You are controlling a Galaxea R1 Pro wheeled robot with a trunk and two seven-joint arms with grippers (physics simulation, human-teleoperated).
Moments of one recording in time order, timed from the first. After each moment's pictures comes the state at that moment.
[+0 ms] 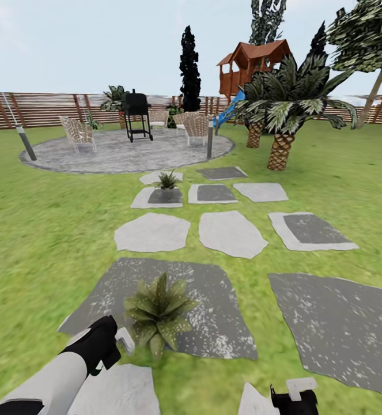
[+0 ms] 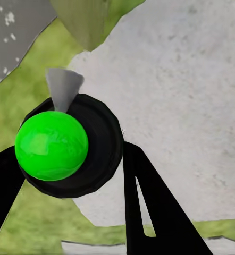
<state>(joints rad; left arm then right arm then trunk) -0.71 0.02 -0.01 -0.41 -1.05 0.64 -0.60 -0.41 -0.06 -0.40 -0.13 0.56 -0.44 -0.15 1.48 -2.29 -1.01</state>
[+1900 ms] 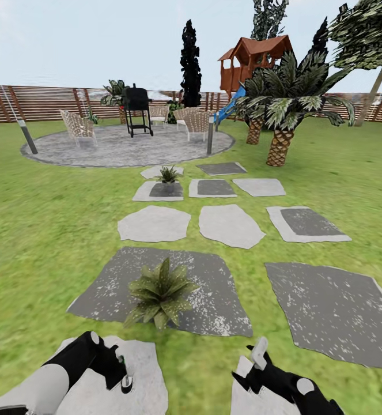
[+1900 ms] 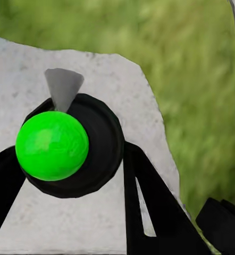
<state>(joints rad) -0.68 0.09 0.07 -0.32 -0.97 0.08 -0.89 -0.45 -0.02 -0.40 -0.45 0.77 -0.43 0.67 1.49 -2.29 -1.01</state>
